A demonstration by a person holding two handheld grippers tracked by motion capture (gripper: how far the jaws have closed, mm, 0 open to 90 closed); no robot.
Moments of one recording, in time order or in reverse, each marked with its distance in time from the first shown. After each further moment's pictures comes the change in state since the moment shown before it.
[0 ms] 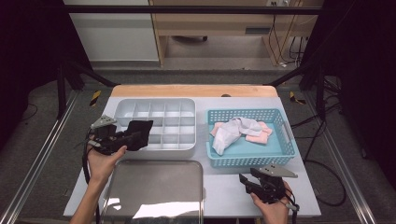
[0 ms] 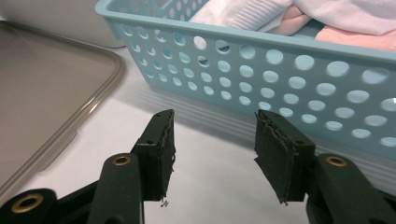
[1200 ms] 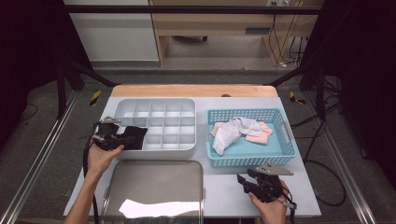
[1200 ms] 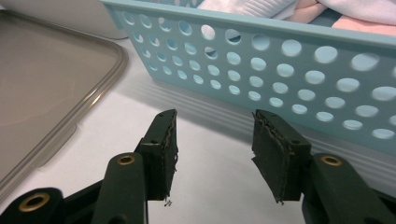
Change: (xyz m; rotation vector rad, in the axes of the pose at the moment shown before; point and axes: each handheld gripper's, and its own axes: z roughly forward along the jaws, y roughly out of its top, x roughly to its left) left arm 0.040 -0.016 0.034 0.242 0.087 0.056; right arm 0.001 0.000 0.008 0.032 0.019 -0.009
